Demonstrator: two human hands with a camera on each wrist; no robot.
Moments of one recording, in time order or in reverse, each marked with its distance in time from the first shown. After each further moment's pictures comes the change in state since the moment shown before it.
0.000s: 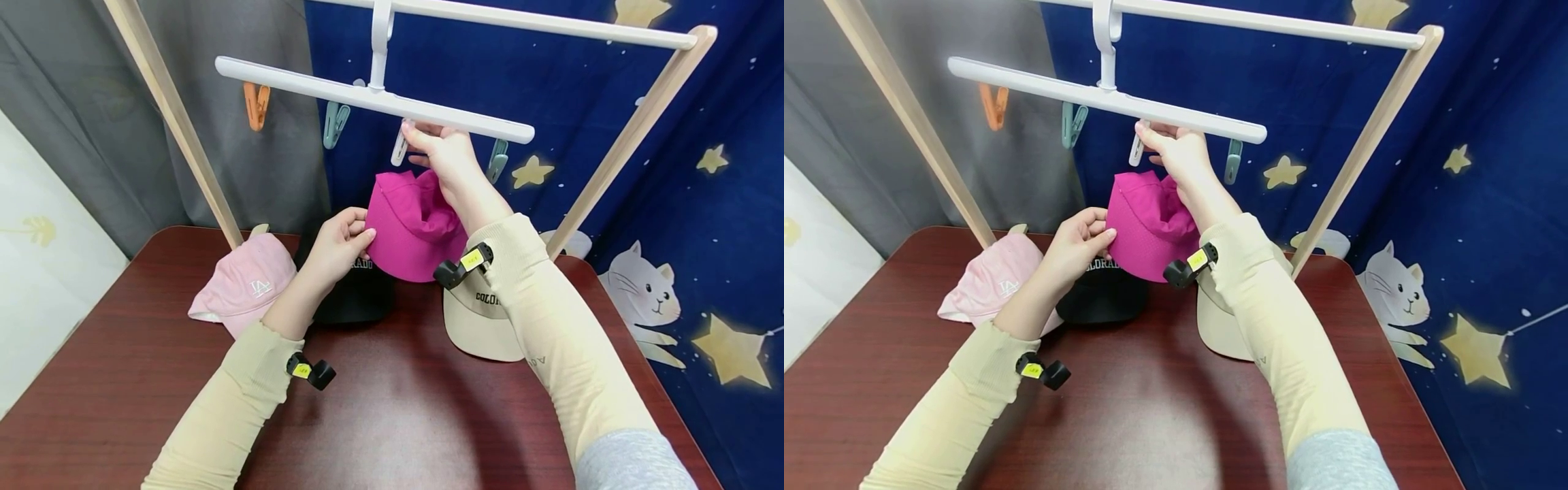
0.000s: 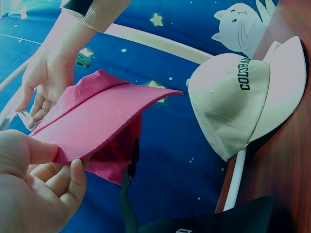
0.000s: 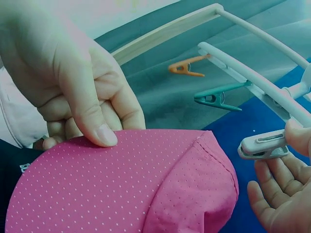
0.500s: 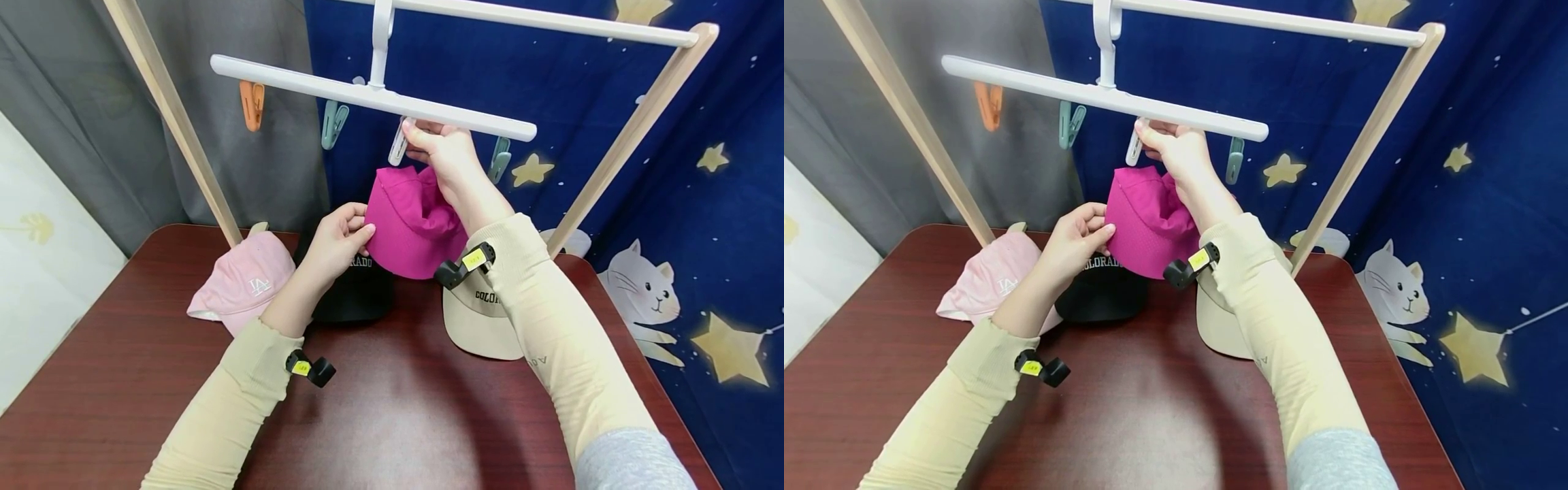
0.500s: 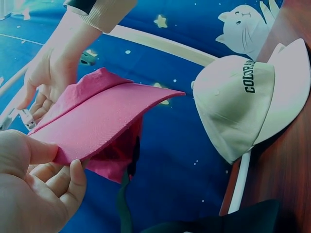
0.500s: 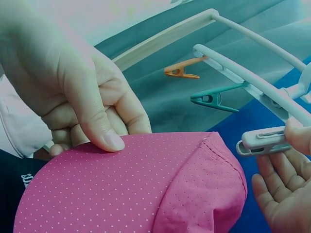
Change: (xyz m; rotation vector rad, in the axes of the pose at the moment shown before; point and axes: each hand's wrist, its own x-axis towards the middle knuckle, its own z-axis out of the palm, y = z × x) left_hand 0.001 0.005 -0.001 0.008 0.002 0.017; right_hand -0.002 -0.002 0.004 0.120 0.011 -0.022
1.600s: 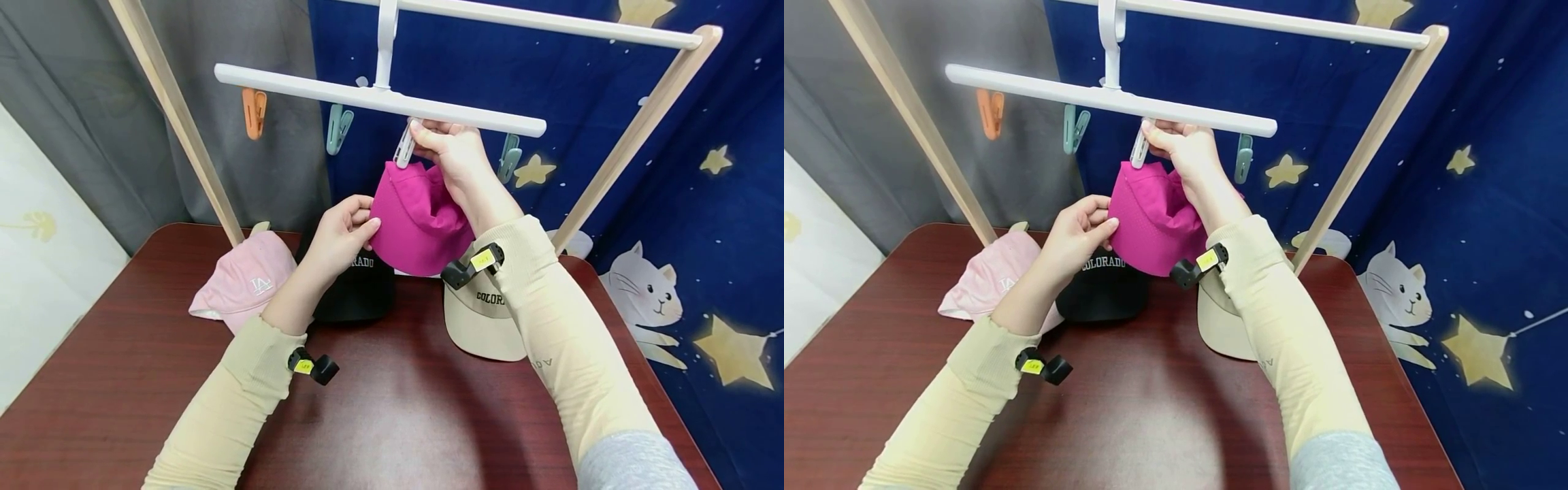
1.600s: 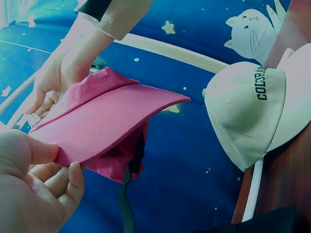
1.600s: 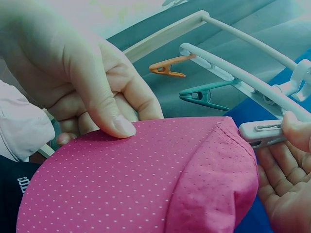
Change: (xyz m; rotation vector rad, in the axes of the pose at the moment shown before) left_hand -0.001 0.013 0.004 0.033 -0.004 0.092; right_hand -0.006 -0.004 -0.007 0.094 -0.034 -0.039
